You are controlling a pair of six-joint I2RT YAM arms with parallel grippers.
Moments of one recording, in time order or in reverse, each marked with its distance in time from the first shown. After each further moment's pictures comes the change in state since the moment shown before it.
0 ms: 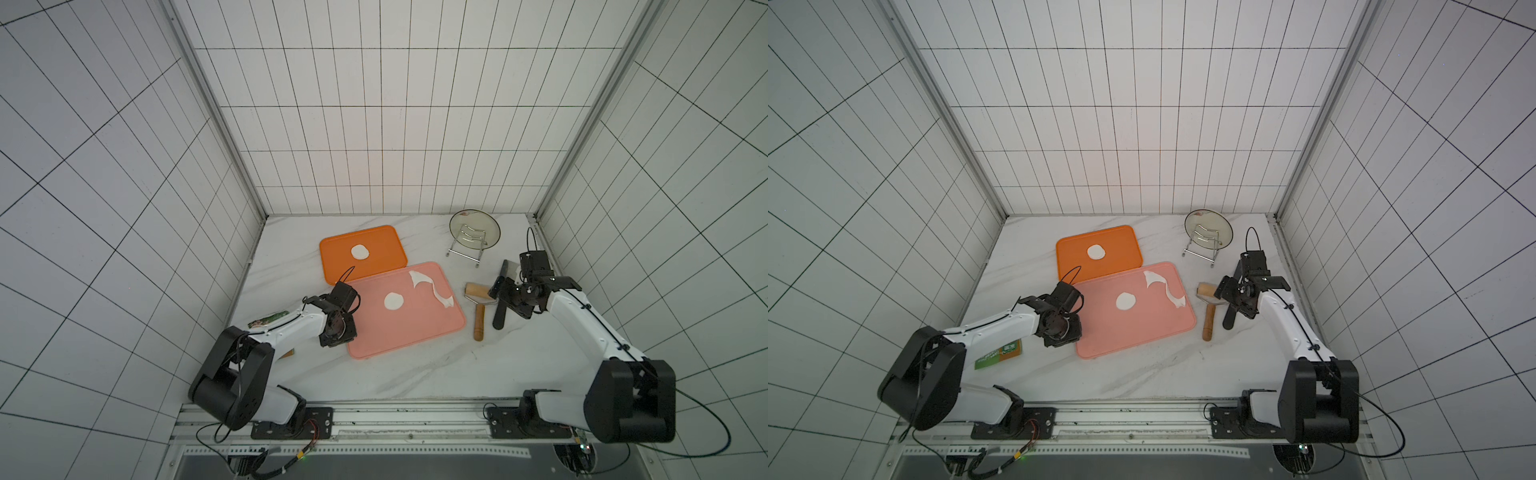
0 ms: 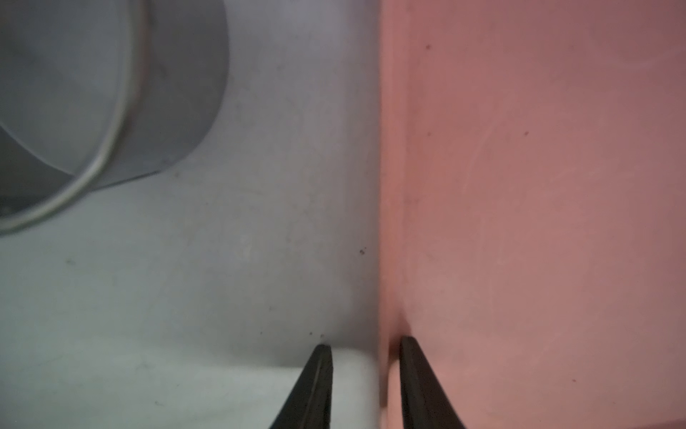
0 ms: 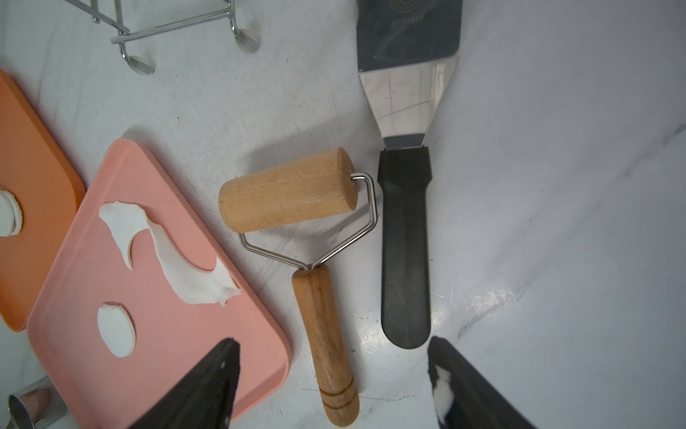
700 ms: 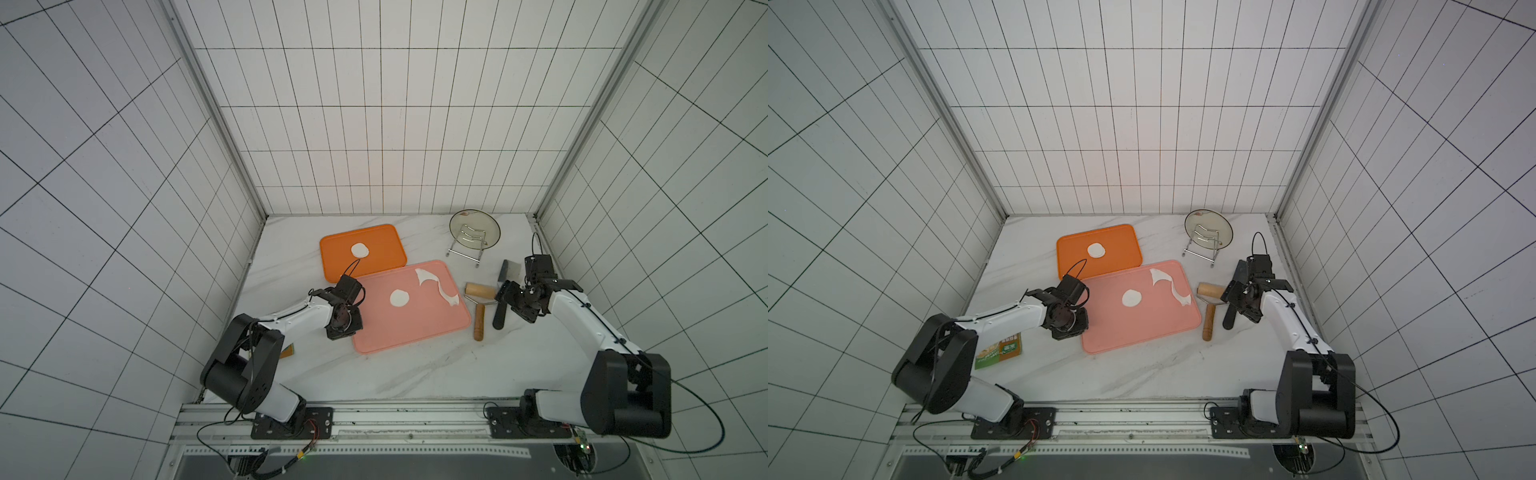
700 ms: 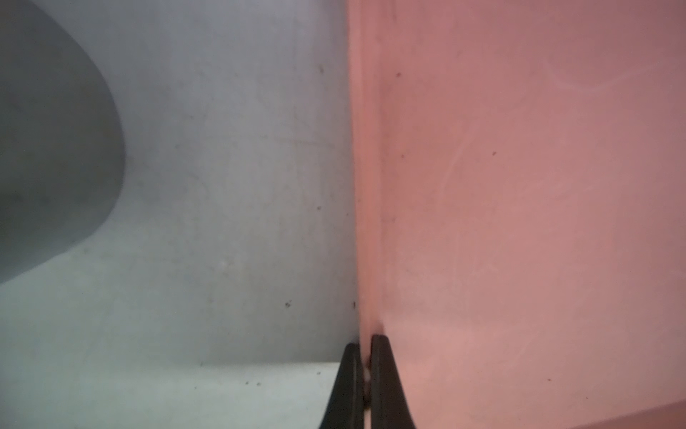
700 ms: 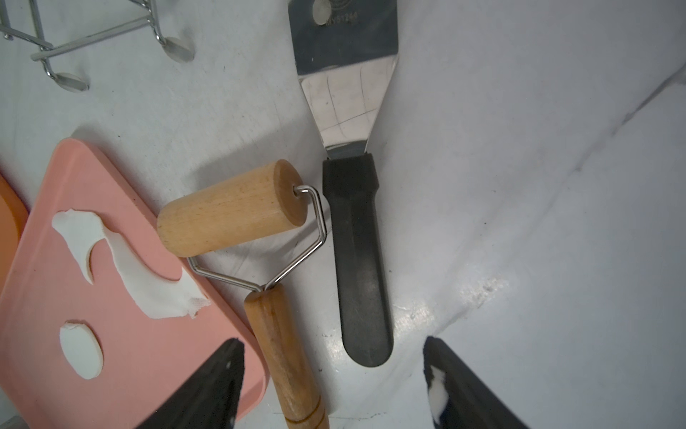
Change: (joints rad) left arm -0.002 0.078 0.063 0.042 0.034 0.029; right arm -0.066 0.035 -0.044 0.032 0.027 -0.014
